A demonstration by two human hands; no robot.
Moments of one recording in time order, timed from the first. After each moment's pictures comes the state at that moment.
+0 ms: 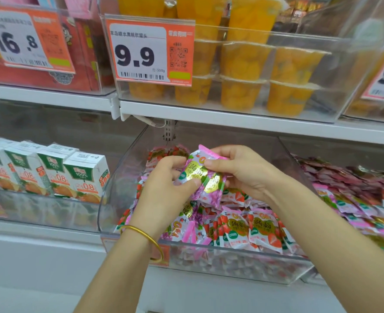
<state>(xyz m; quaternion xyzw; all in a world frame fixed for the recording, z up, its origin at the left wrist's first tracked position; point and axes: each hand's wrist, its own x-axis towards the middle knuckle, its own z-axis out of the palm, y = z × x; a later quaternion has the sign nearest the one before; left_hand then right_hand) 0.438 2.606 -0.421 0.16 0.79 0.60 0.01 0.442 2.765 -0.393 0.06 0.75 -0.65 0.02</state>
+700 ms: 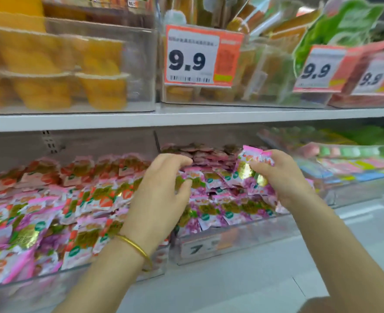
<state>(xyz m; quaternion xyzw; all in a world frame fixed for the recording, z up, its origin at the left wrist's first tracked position) 0.517 2.790 -0.417 0.44 0.78 0.42 -0.11 0.614 3.001 -0.413 0.32 0.76 -0.48 -0.31</state>
